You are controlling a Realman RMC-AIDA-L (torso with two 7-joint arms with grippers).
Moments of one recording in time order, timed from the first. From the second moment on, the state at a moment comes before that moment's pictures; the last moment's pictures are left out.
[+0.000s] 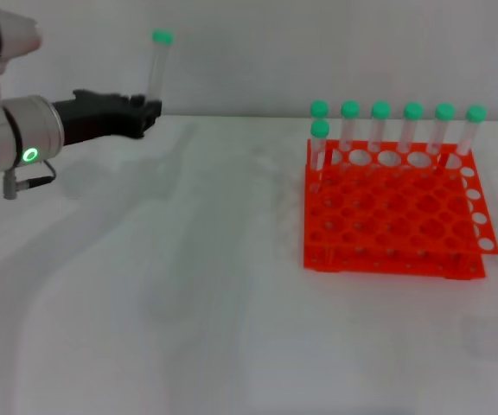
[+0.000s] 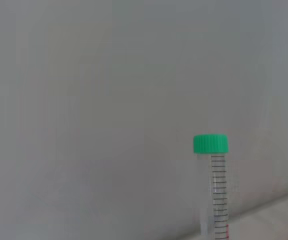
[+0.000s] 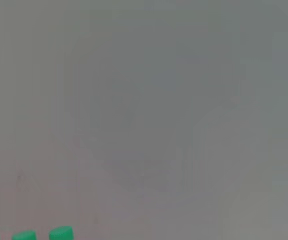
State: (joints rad) left arm -0.54 -2.08 1.06 0.96 1.95 0.82 -1.91; right arm 0.35 2.03 -2.05 -0.22 0.68 -1.10 0.31
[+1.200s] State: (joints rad) left arm -0.67 -2.11 1.36 0.12 0.86 1.37 -0.64; right arm 0.53 1.90 -2.11 -0.21 0.04 -1.50 0.85
